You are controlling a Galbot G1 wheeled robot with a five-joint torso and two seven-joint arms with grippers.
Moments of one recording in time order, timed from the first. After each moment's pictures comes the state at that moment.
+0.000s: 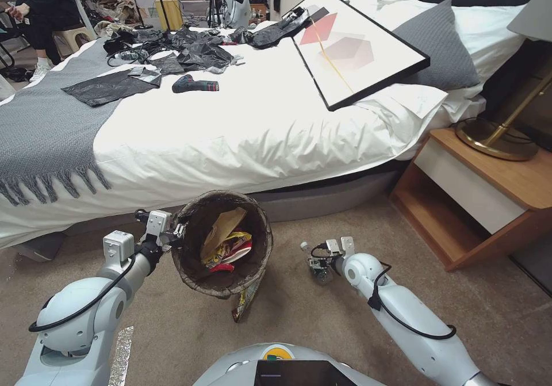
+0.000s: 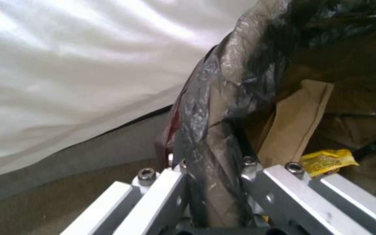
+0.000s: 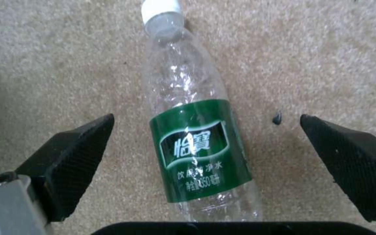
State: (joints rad) left arm 1.53 -1.30 -0.82 -2.35 -0.24 0.74 0.35; right arm -1.02 1.06 0.05 1.48 0.84 -0.70 0.27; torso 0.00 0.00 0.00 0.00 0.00
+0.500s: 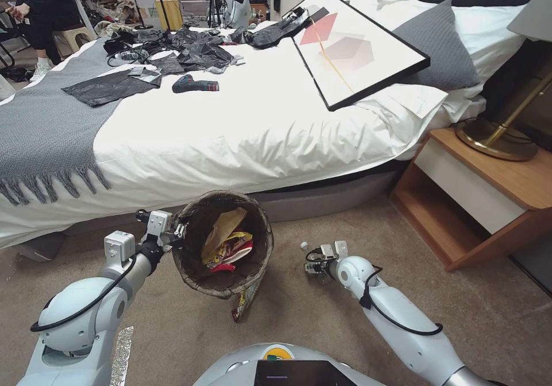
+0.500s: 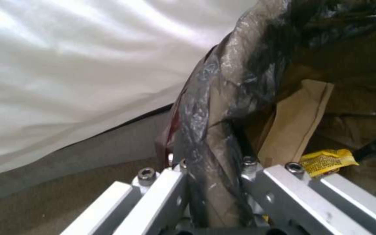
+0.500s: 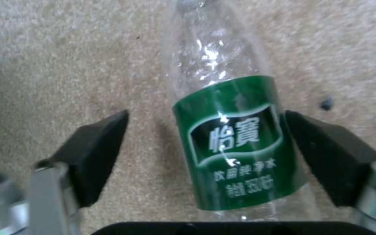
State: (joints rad) left arm 1.53 -1.30 -0.83 -2.35 -0.24 0.74 0.35; right arm -0.99 1.11 0.01 1.40 0.84 -0.70 0.26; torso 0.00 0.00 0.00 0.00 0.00
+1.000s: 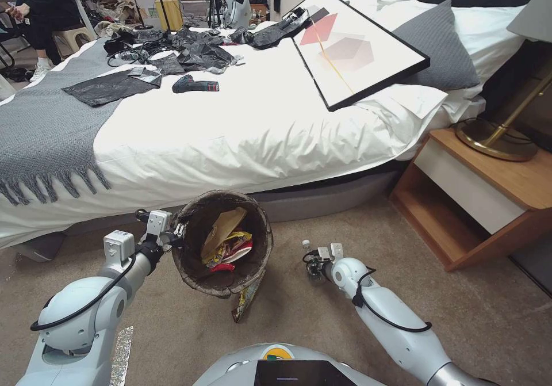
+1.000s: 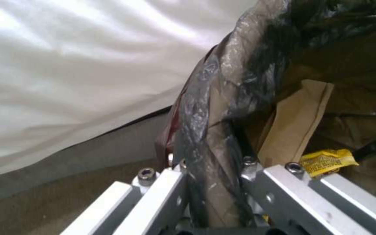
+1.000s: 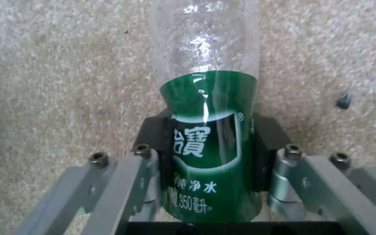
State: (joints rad) left arm 1.52 -1.30 -0.83 -2.35 -0.24 0.74 0.36; right arm -0.98 1.14 0.01 1.33 0.82 -0.70 0.26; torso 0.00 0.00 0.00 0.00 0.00
